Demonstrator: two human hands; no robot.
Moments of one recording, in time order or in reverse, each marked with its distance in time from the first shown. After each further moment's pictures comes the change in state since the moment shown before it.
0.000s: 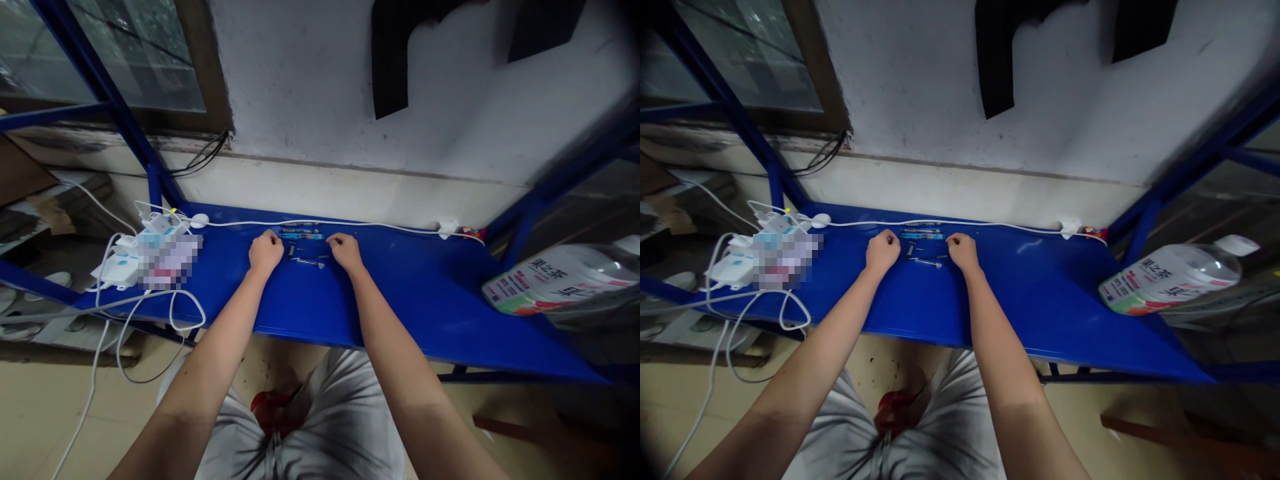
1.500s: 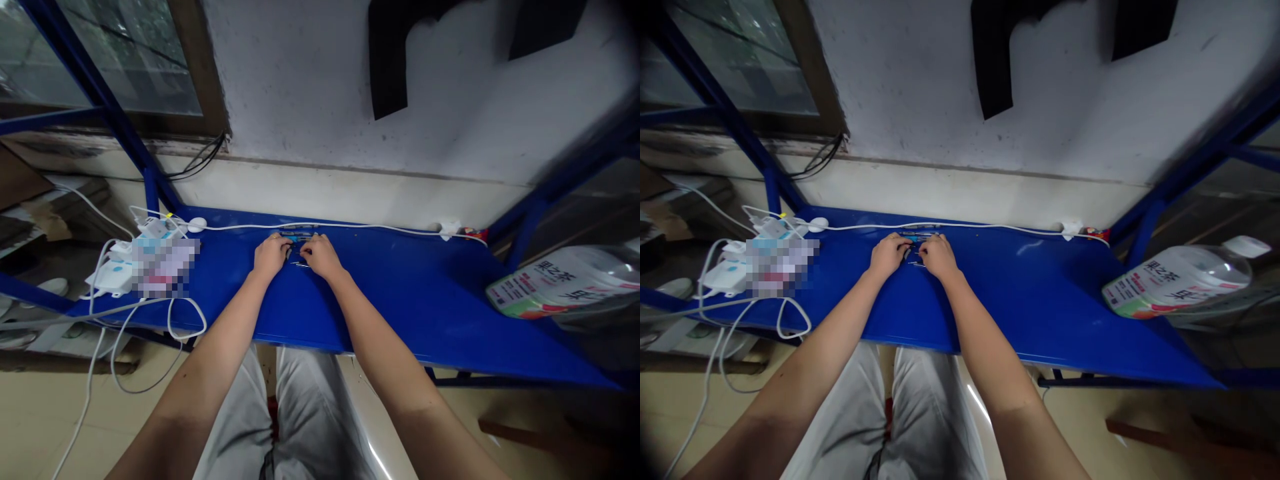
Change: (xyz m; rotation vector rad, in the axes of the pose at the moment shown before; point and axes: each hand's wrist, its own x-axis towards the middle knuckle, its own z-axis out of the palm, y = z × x) left_hand 0.007 -0.006 0.016 0.039 -0.146 0.333; right_hand -0.013 -0.038 0.044 -0.440 -0.235 -0.417
